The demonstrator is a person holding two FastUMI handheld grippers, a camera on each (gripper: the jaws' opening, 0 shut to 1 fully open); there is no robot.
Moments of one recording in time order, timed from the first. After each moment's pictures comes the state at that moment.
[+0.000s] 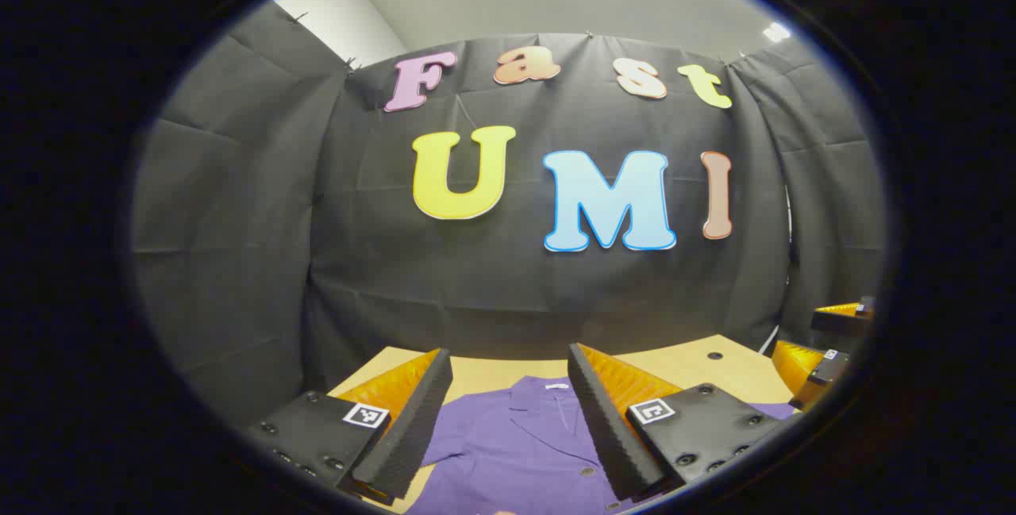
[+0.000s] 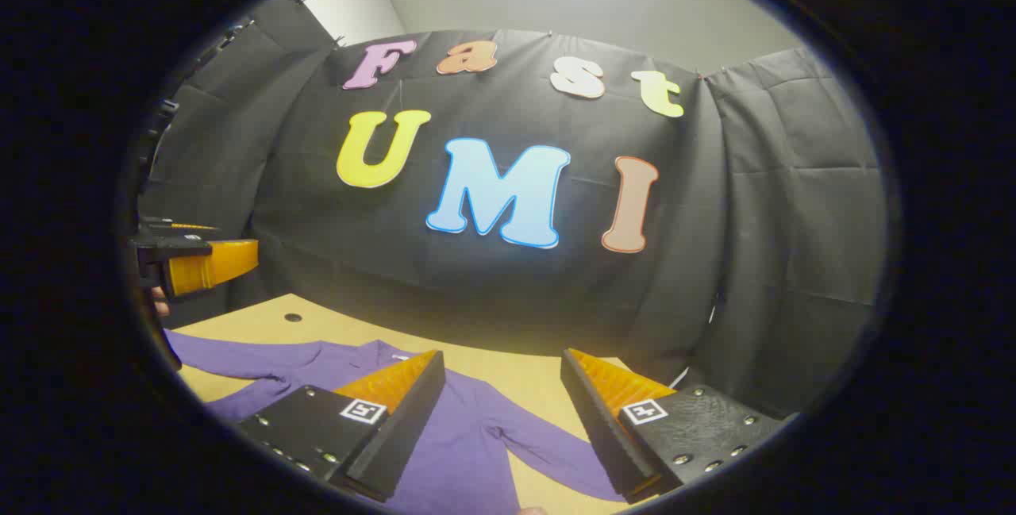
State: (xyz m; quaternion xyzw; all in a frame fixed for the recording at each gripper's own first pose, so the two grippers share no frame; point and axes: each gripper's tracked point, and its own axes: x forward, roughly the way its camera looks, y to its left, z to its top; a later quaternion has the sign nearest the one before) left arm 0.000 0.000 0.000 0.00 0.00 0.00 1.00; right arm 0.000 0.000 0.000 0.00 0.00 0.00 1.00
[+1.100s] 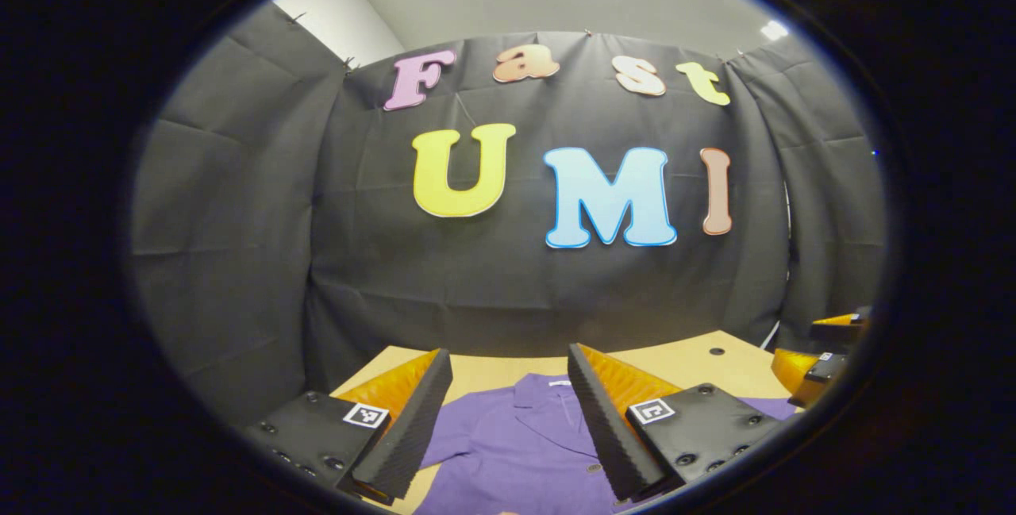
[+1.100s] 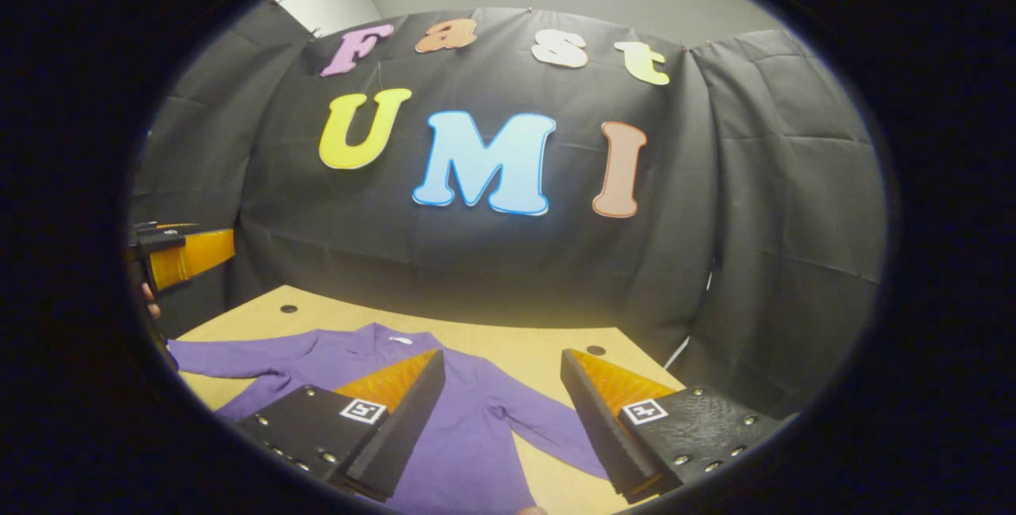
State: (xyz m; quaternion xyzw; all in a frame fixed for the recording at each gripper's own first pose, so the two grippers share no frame) left arm -0.002 0.002 -0.004 0.00 0.00 0.00 1.00; right arm 0.002 -0.011 -0.032 0.03 0.06 -0.02 1.00
